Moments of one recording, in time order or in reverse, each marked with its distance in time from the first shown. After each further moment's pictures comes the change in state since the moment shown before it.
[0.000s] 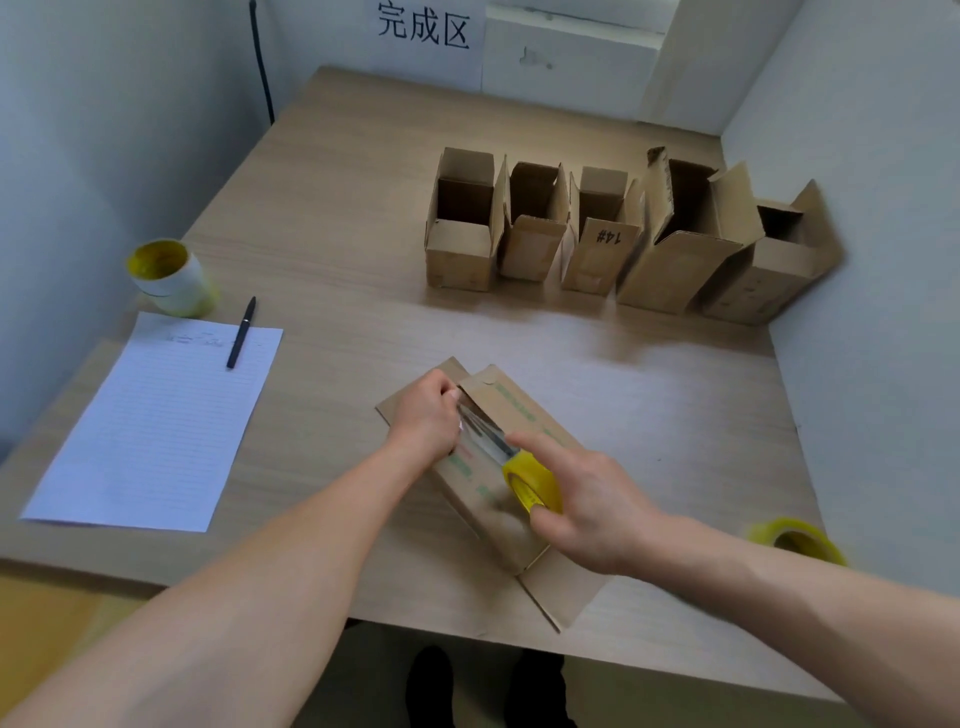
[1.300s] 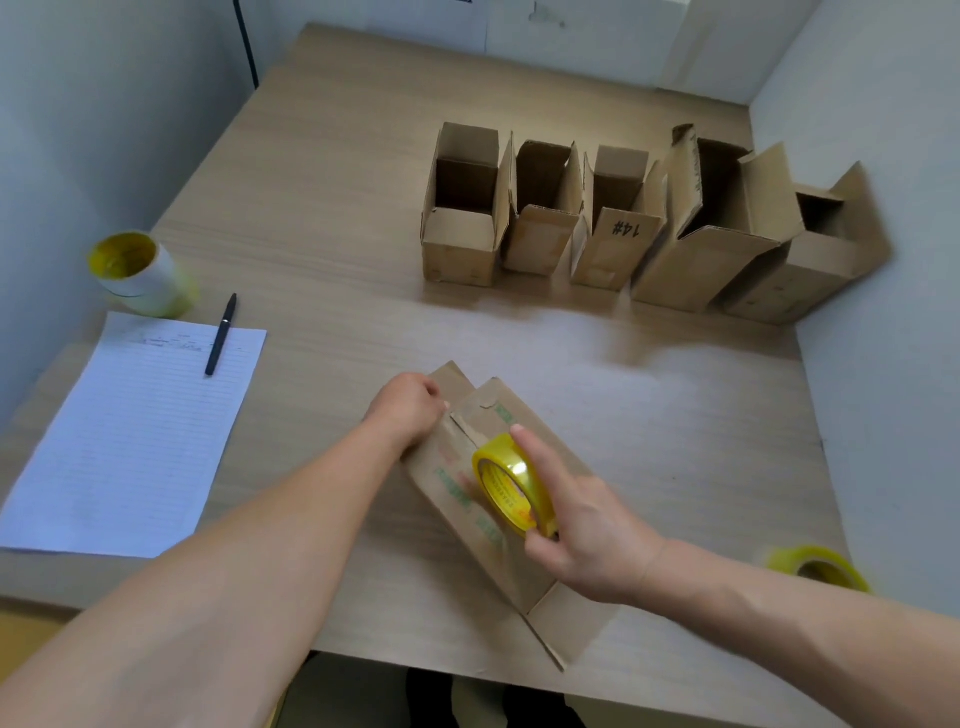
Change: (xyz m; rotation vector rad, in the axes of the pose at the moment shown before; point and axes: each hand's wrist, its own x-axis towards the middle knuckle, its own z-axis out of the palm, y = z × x) left_hand 0.069 -0.017 -0.010 0.312 -0.186 -0.190; right_hand 0.026 0.026 0.016 0.118 -0.149 0.037
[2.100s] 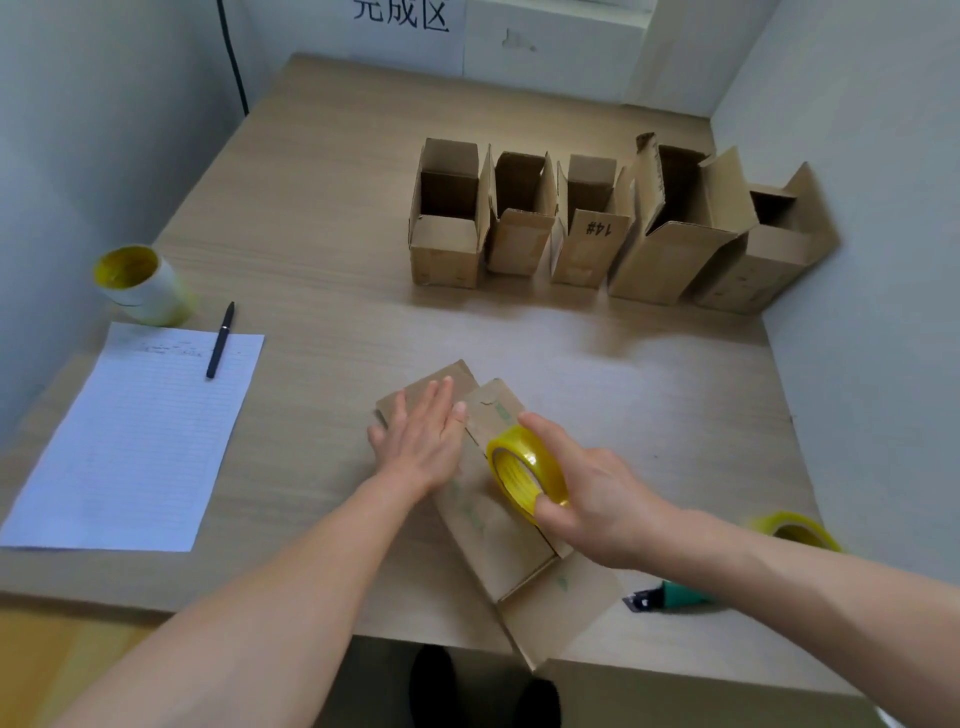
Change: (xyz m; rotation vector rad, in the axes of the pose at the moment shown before) left_hand -0.071 0.000 0.030 0.218 0.006 0.157; right_hand -0.020 -0.017 -0.020 -0.099 0.044 0.121
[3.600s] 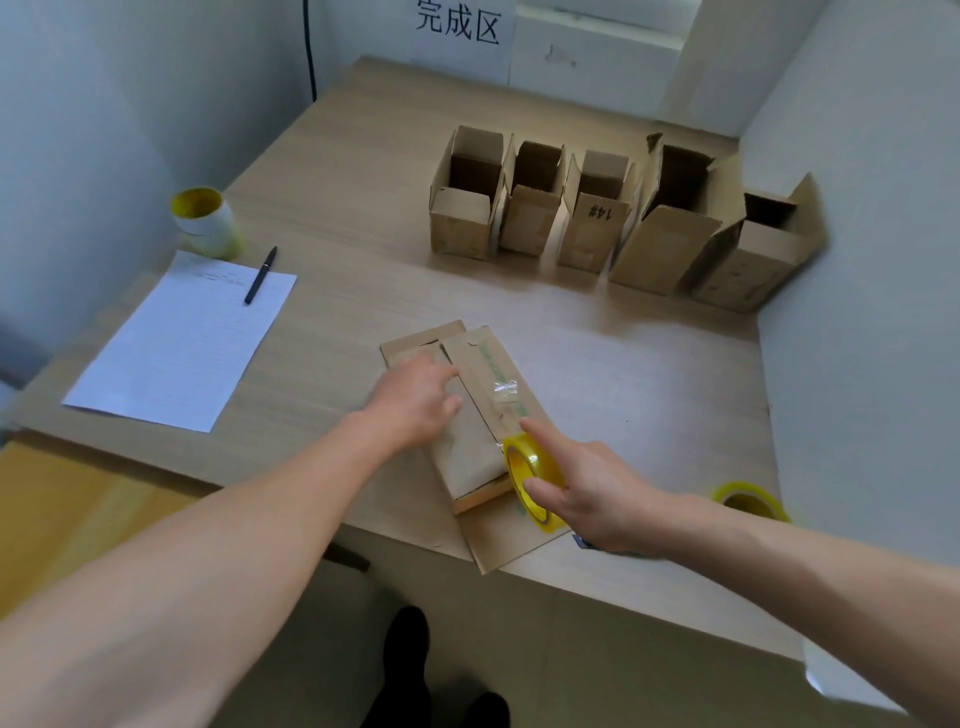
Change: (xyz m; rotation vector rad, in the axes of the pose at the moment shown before) left_hand -0.078 0.022 0.007 0.268 0.134 0.193; right_hand -0.086 0.026 0.001 0.025 -0.202 -0.005
